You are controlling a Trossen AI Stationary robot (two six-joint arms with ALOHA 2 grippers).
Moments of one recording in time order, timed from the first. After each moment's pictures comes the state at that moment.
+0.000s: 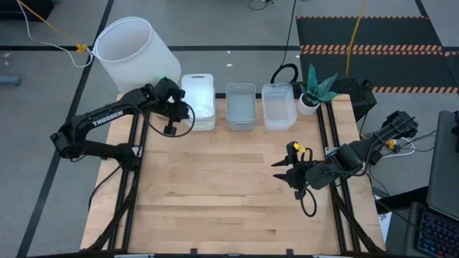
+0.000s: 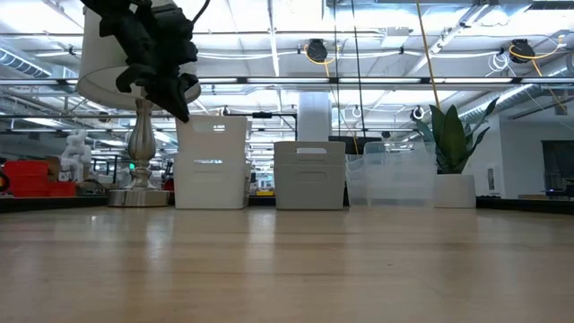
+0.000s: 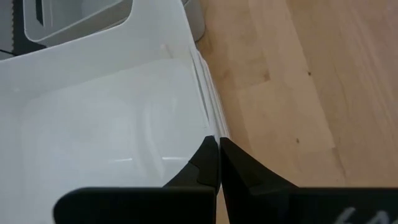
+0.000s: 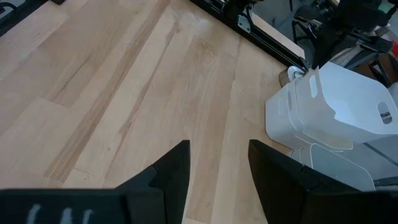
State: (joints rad) left arm 0.68 1.21 0.99 -0.76 0.25 0.91; right arm 0.53 1.10 1.05 -0.65 0.52 -0.15
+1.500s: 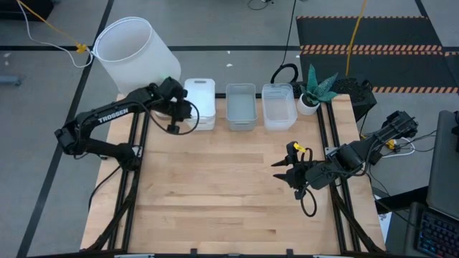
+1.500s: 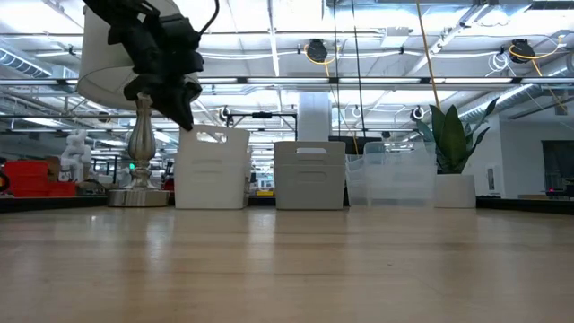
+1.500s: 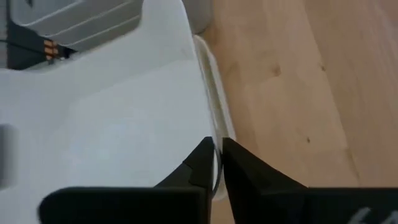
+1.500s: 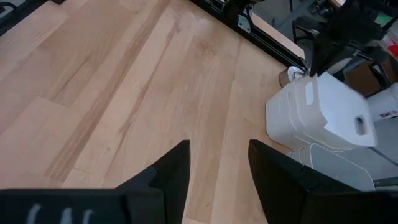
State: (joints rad) left arm 0.69 1.27 0.99 -0.73 0.23 0.90; right arm 0.53 1.10 1.05 -0.65 0.52 -0.15
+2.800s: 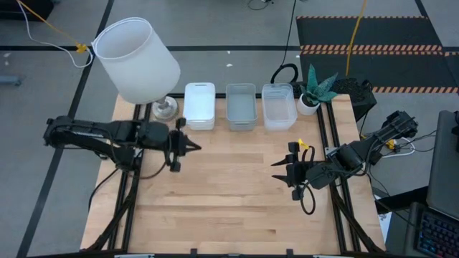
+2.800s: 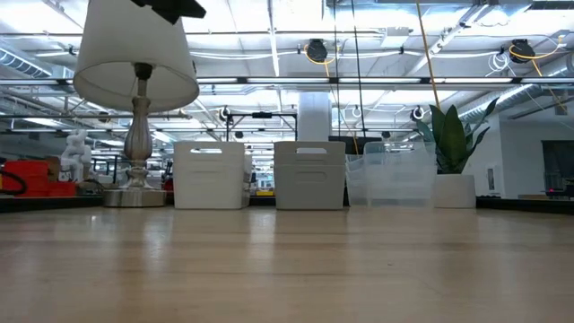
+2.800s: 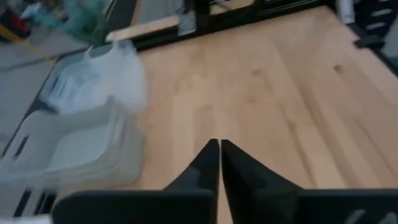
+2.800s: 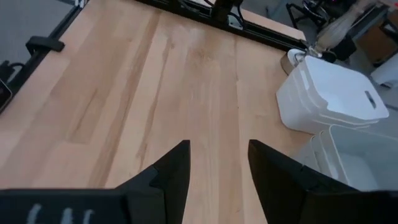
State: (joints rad) left arm -0.08 1.01 0.97 -0.48 -0.11 0.18; right arm 0.53 1.10 1.05 -0.62 0.52 0.07
